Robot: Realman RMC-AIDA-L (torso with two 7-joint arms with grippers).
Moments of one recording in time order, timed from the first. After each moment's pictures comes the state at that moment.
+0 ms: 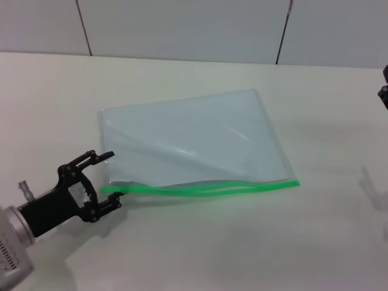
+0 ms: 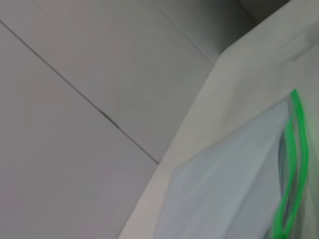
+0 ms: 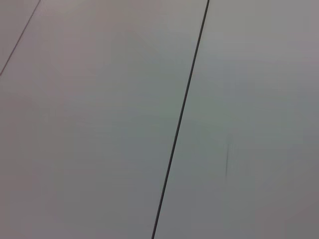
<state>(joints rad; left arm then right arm) -0.41 -2.02 2.82 -0.14 -0.61 1.42 0.23 0.41 2.04 0.25 0.30 -1.78 -1.59 -0.23</state>
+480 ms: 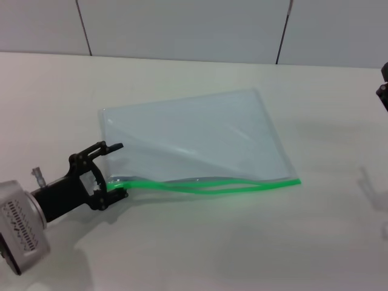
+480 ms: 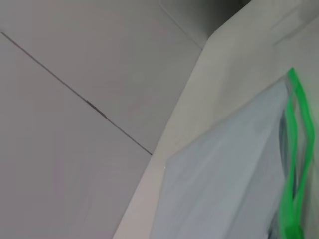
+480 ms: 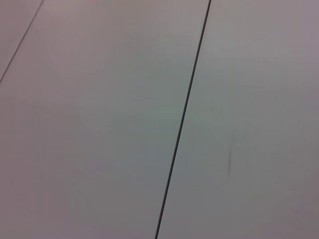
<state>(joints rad) -0.47 -2.03 2.82 -0.14 -0.61 1.33 0.24 0.41 2.04 0.25 0.30 -1.78 -1.59 -0.23</state>
